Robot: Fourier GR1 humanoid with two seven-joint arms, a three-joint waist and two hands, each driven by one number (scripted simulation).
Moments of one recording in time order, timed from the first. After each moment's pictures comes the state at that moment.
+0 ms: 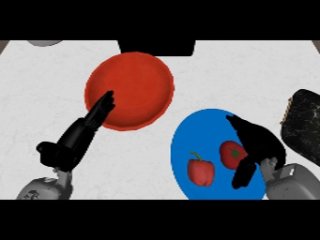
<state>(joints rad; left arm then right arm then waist) -0.11 0.18 -0.21 -1.62 0.07 -0.10 0.08 -0.28 -0.43 0.47 -1.64 0.45 0.39 0.89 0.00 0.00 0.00</state>
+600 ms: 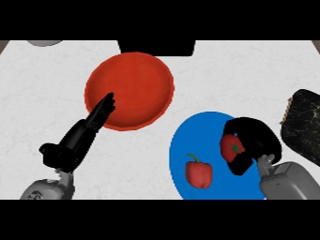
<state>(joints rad) -0.10 0.14 -0.18 -1.60 0.03 -0.13 0.06 -0.26 -0.36 0.41 -1.58 0.64 0.35 0.69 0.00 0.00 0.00</state>
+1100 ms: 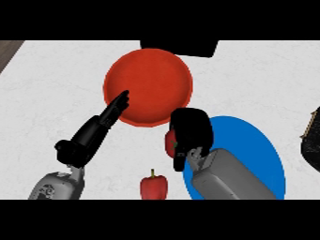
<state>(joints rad) -0.16 0.11 -0.22 -1.58 0.01 -0.17 0.07 -0.53 -0.06 0.60 -1.45 0.77 0.28 0.96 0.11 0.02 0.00</state>
